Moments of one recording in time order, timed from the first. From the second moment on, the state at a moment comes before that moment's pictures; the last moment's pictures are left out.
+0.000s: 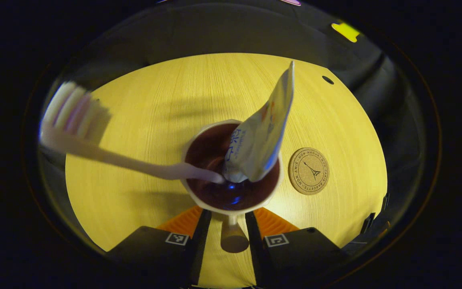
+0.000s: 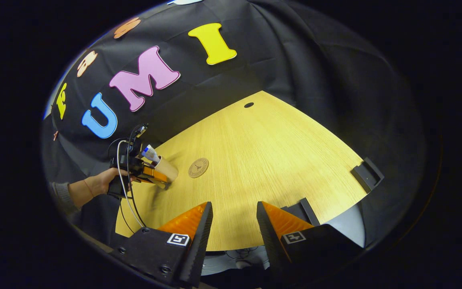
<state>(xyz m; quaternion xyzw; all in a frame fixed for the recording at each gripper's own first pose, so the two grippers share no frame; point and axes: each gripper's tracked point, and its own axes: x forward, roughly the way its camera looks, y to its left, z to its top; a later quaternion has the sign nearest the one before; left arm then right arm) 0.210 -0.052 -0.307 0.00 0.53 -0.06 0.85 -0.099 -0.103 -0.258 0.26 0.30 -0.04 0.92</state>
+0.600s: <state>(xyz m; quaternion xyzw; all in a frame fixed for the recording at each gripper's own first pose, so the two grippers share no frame) 0.212 -0.050 -0.314 0.02 0.53 -0.05 0.85 -0.096 -0.113 -0.261 0.27 0.30 -0.05 0.91</state>
